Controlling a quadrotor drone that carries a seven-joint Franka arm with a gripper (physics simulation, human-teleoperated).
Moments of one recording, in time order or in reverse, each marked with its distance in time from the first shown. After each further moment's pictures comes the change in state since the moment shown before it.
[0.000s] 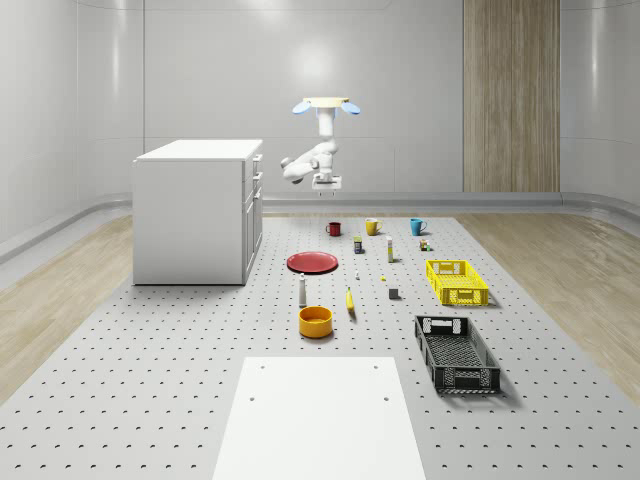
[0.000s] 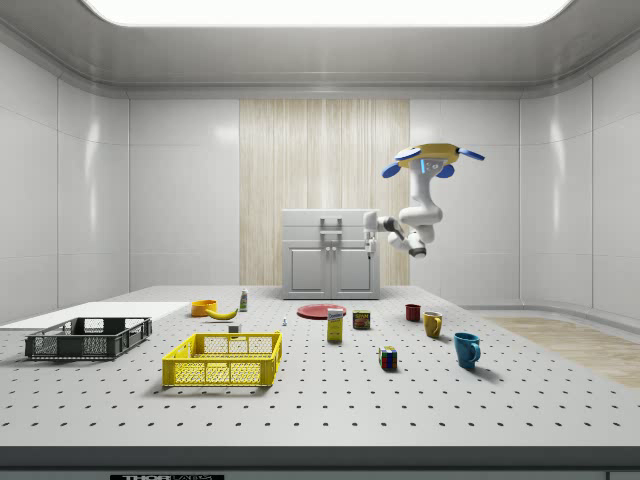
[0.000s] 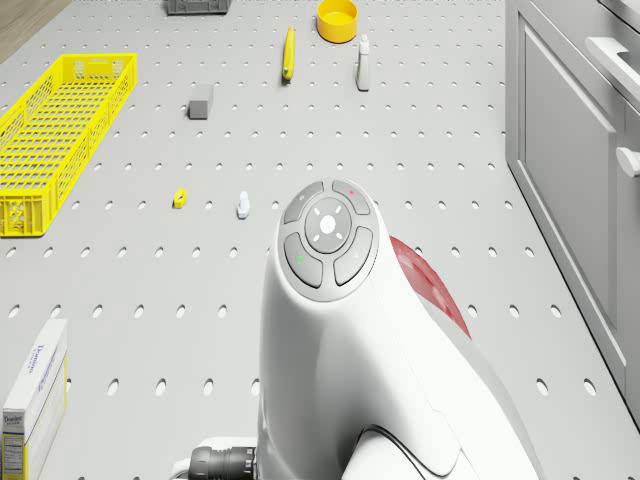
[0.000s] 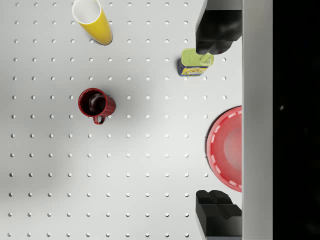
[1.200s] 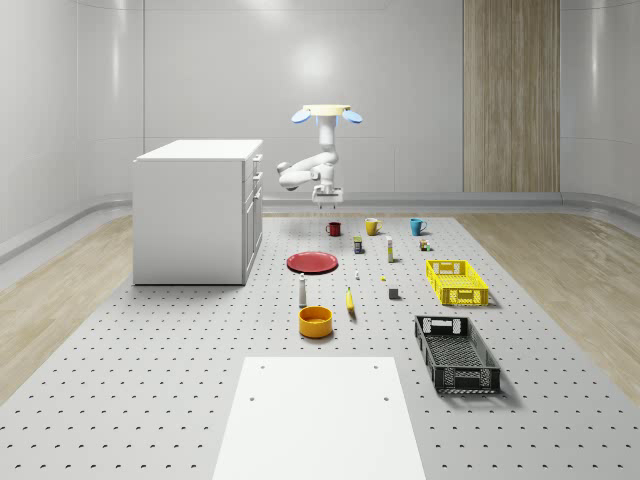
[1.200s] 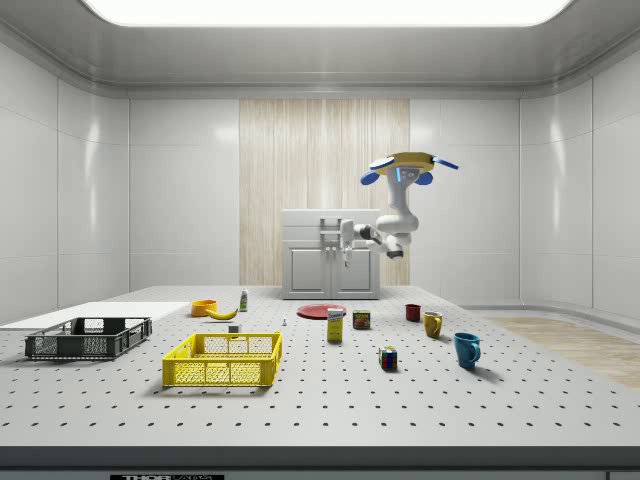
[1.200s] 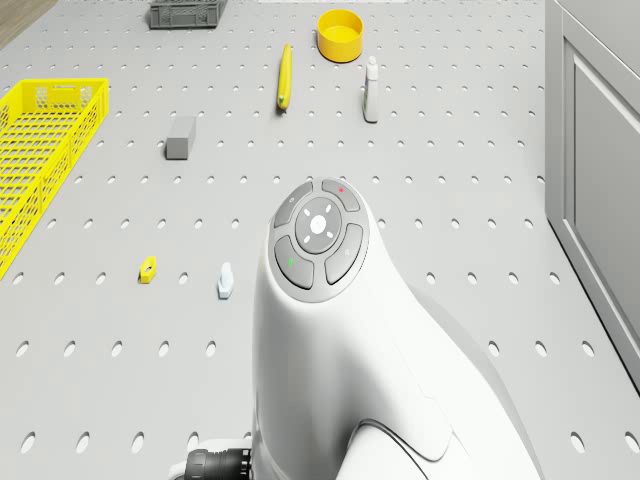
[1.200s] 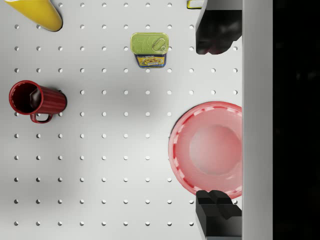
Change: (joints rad) arm -0.058 -0.125 0.047 0.008 0.060 0.102 0.051
